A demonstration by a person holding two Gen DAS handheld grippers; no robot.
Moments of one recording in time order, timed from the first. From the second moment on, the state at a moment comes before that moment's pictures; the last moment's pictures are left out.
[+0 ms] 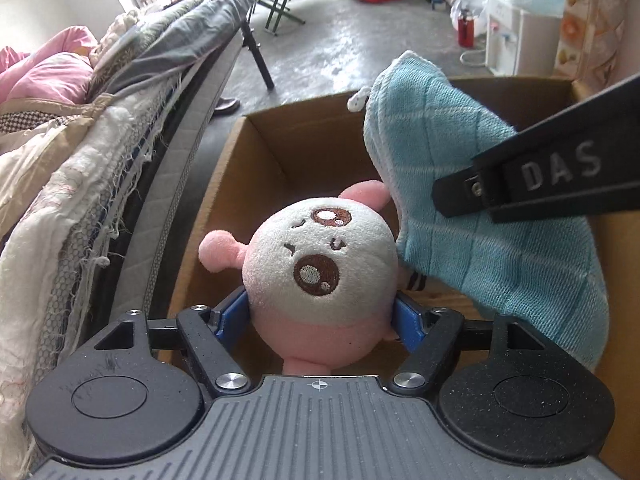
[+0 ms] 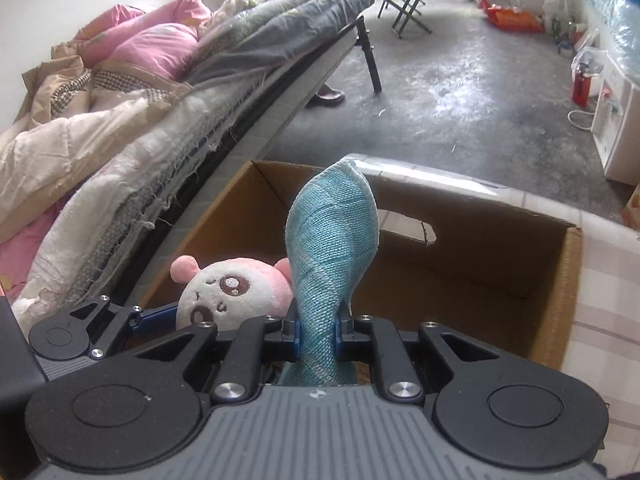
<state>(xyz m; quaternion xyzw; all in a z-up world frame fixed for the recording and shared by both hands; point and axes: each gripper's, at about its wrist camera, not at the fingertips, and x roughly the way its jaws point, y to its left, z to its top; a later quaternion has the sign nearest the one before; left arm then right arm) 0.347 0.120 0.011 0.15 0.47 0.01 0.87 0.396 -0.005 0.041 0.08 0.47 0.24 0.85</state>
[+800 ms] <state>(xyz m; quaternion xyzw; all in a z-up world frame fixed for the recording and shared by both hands) 0.327 0.126 0.046 0.13 0.43 0.03 0.89 0.384 -0.040 0.064 0.14 0.39 0.27 0.87</state>
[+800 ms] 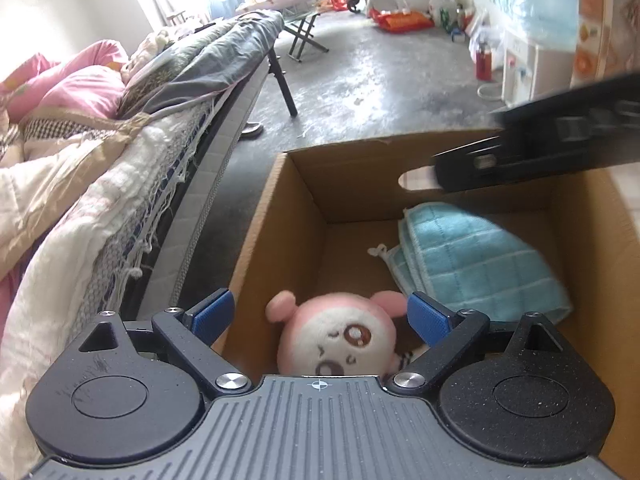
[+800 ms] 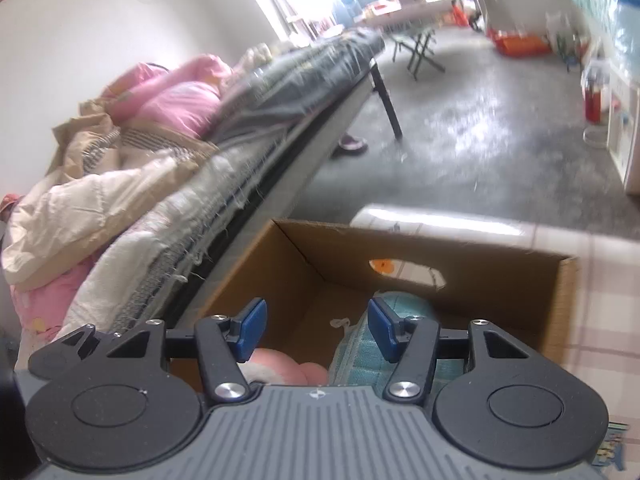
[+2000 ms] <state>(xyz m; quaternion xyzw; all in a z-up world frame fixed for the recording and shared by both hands) 0.145 0.138 0.039 0.05 0.49 -0.07 0.87 0.206 -0.032 0.049 -0.18 0.45 0.35 0.80</state>
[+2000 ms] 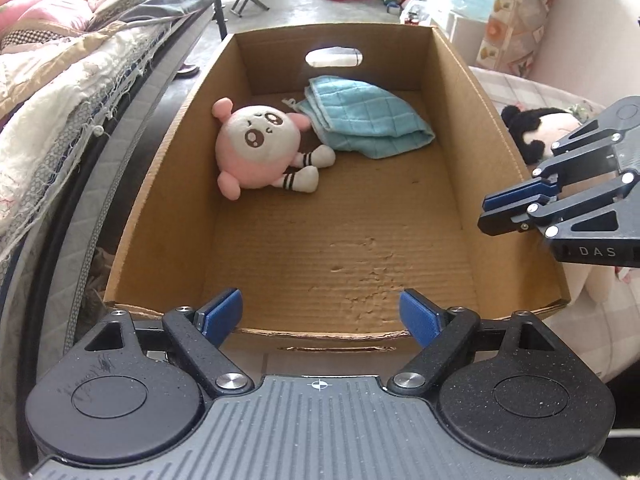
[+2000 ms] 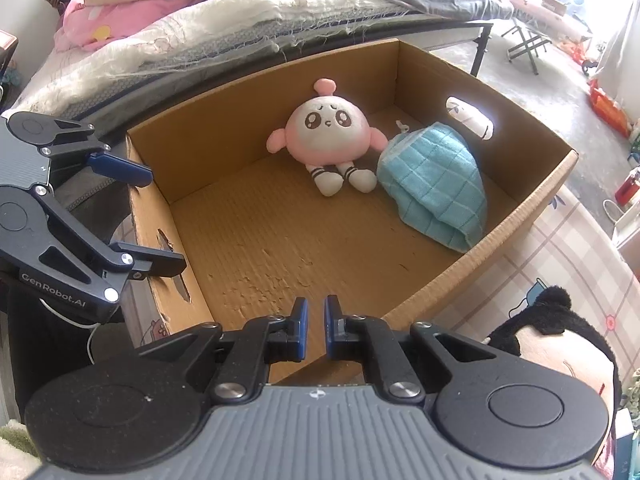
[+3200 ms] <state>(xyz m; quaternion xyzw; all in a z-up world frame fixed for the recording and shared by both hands) 0.359 0.129 -0.016 0.09 0.50 0.01 0.86 0.431 -0.019 -0.008 0.13 0.54 0.19 0.81</state>
